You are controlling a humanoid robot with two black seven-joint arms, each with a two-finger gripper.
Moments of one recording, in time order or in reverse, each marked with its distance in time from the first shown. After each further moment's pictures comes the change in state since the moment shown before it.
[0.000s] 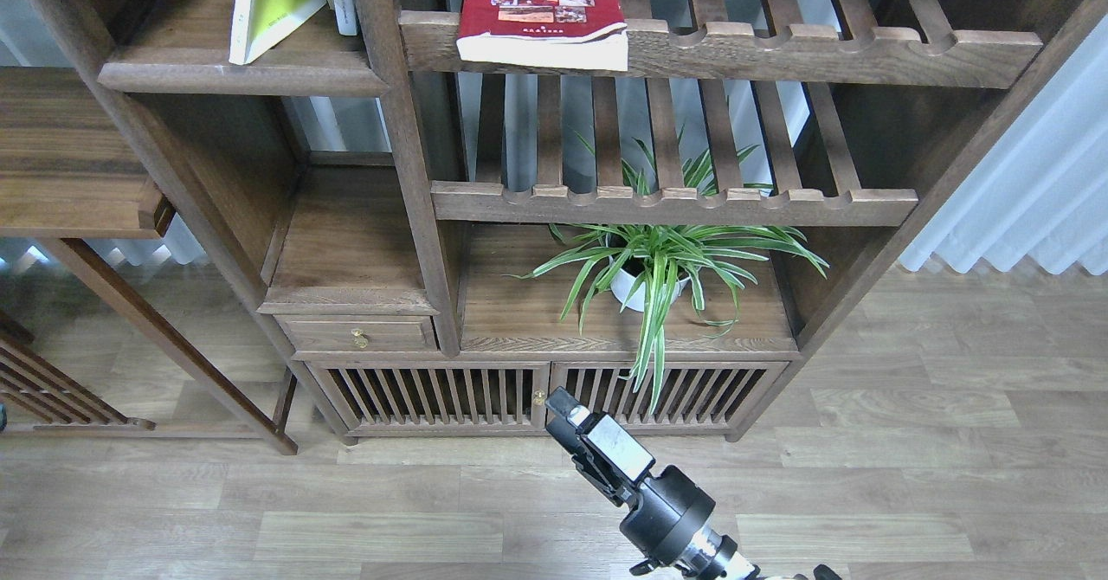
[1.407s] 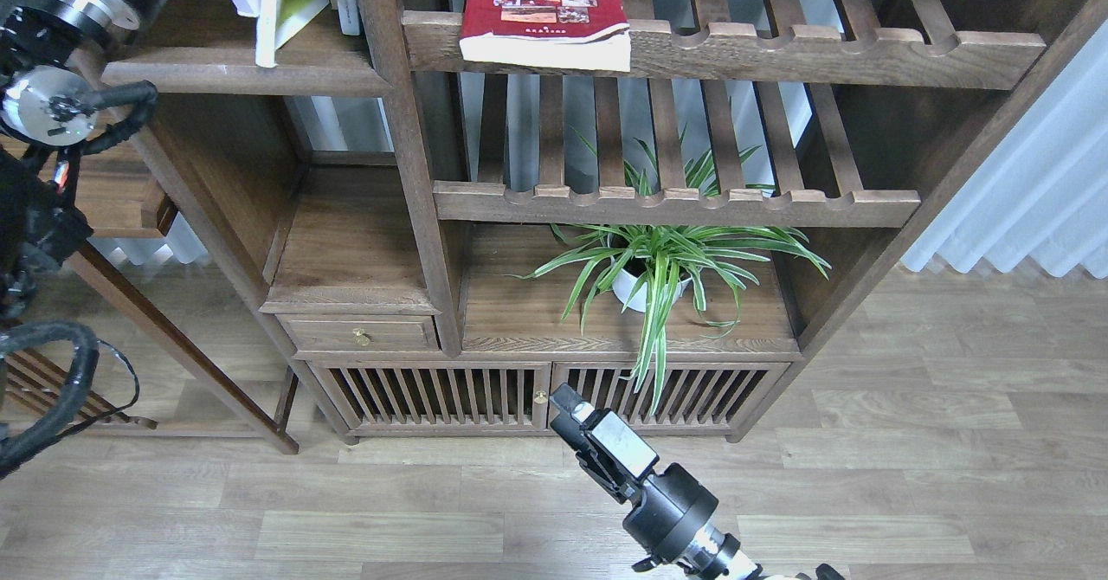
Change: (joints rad) left arm -0.056 -0.217 0.033 0.272 0.026 0.000 -0.202; right arm -0.001 0.000 0.014 0.000 0.002 0.000 0.006
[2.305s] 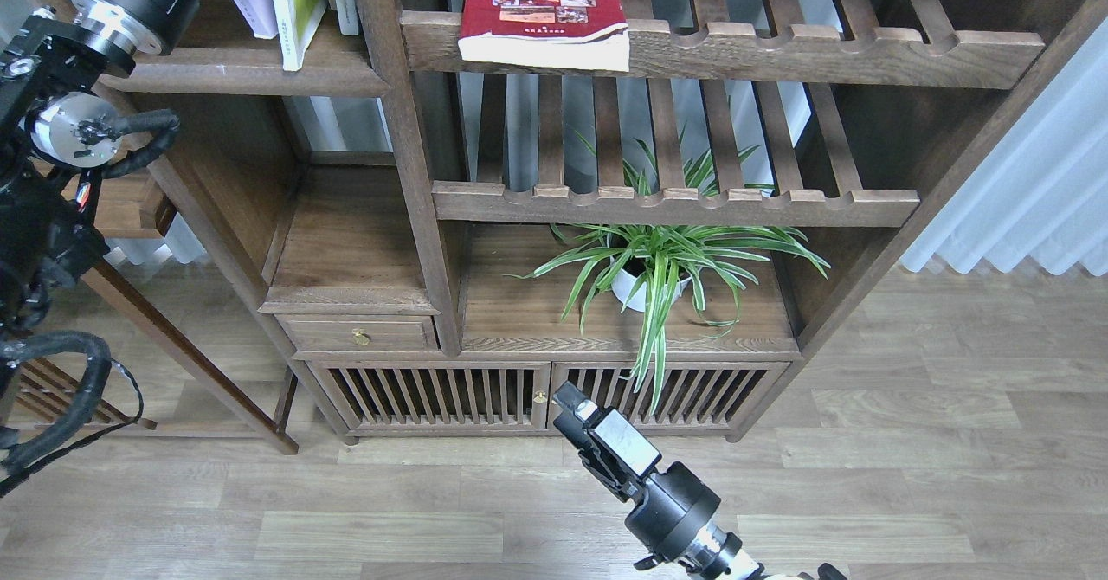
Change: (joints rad) left arm -0.007 -0.001 0.067 0.053 -0.016 0.000 -0.050; right arm 0.000 0.000 0.002 -0.002 0.000 0.000 0.000
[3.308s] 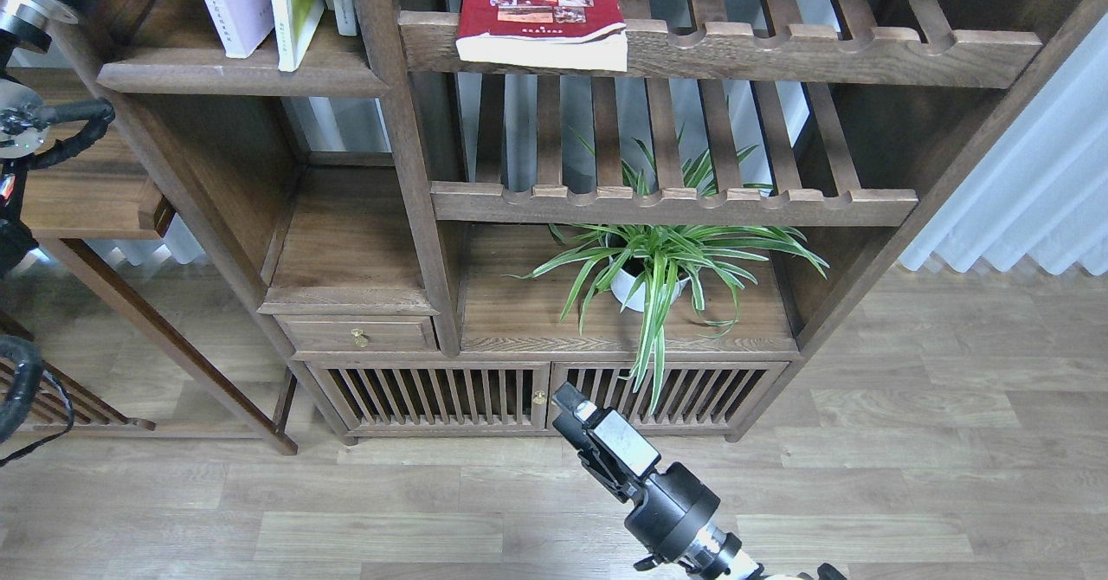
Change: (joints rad) left arm 0.015 0.116 0.102 -0.069 -0.149 0.000 -0.196; right arm 0.000 0.000 -0.001 0.000 0.000 0.000 -0.005
